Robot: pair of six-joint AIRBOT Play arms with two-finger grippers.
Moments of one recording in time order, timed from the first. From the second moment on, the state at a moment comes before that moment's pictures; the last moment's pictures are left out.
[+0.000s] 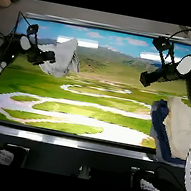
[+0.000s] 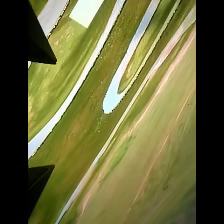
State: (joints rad) left arm -0.06 -1.69 1.62 1.49 -1.05 -1.86; right arm 0.11 -1.38 1.53 -1.45 1.17 1.13
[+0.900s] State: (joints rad) left arm -0.11 -1.43 1.99 1.13 -1.12 -1.54; right arm 0.11 -1.01 1.53 -1.64 1.16 1.06
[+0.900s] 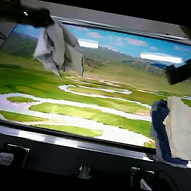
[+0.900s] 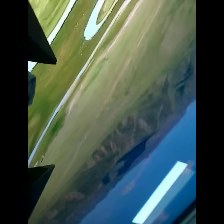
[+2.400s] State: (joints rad) left arm -0.28 -1.33 1.28 1.35 -1.23 -1.64; right arm 0.11 -1.23 1.21 -1.18 1.45 0.96
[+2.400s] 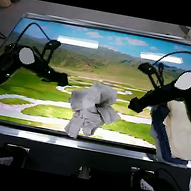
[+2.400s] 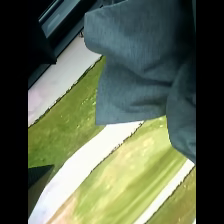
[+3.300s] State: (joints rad) left arm -0.25 -1.56 1.03 0.78 -0.96 -1.44; right arm 0.16 -1.28 0.90 -0.82 1.32 0.74
